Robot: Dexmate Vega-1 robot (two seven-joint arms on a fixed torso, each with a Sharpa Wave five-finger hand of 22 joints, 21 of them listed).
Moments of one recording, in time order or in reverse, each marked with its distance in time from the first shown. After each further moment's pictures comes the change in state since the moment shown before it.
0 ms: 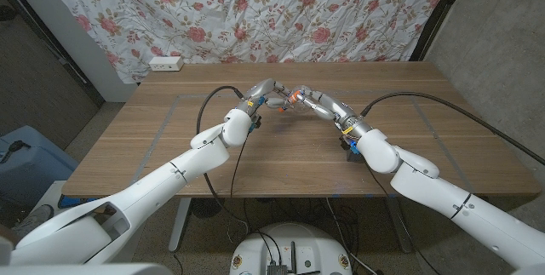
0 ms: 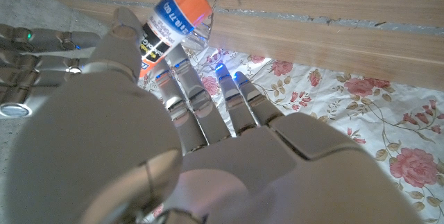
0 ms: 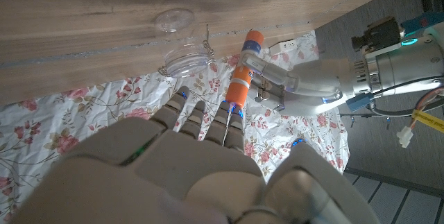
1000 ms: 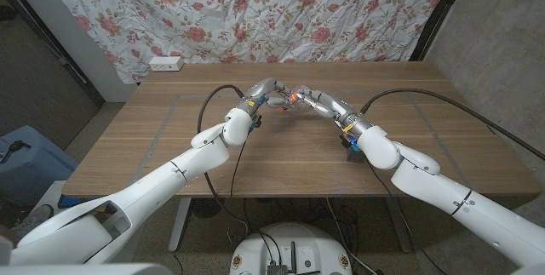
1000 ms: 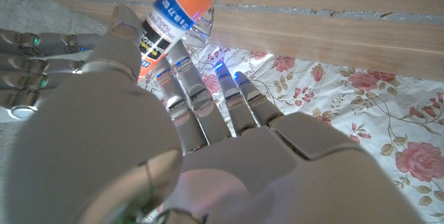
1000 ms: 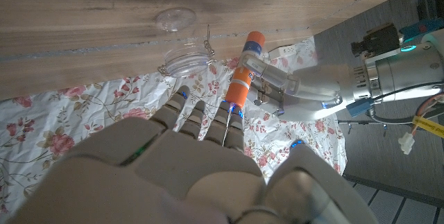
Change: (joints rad) left arm -0.007 -0.002 0.006 0.006 0.022 -0.011 0.008; left_hand 0.000 0.000 0.002 -0.001 -0.004 0.013 0.013 0.003 -0.004 0.019 0.019 -0.003 0.000 0.025 -0.007 0.008 0.005 0.000 0.000 0.000 0.000; right arm 0.023 -0.016 -0.016 -0.008 -0.013 -0.014 0.047; right_hand -0.020 0.001 0.006 0.006 0.004 0.005 0.006 0.002 -0.001 0.011 0.000 -0.002 -0.001 0.000 0.000 0.000 -0.002 -0.004 0.004 0.000 0.000
